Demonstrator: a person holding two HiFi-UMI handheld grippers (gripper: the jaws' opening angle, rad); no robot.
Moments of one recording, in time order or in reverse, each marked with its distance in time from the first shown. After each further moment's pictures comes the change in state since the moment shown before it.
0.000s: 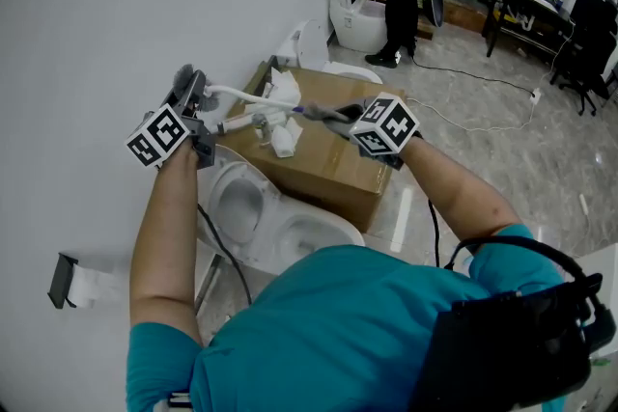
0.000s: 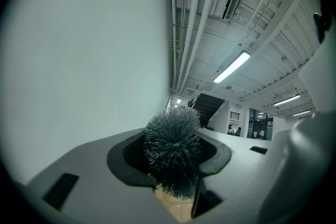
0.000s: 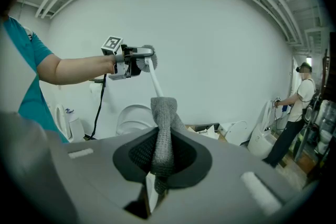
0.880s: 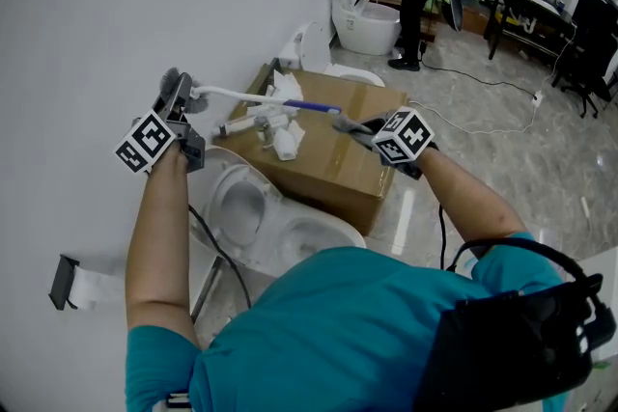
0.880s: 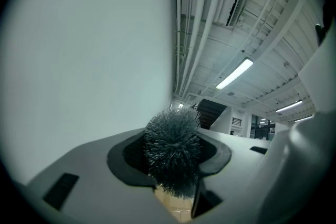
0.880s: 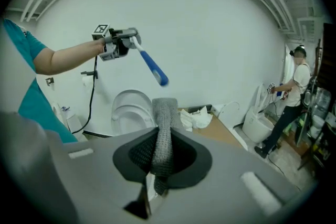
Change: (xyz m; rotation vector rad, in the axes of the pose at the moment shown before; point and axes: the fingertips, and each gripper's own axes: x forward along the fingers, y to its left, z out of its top) left arm -0.013 0.017 0.027 -0.032 -0.048 0.015; right arm -0.011 -0.032 -0.073 0.086 0.123 -0.044
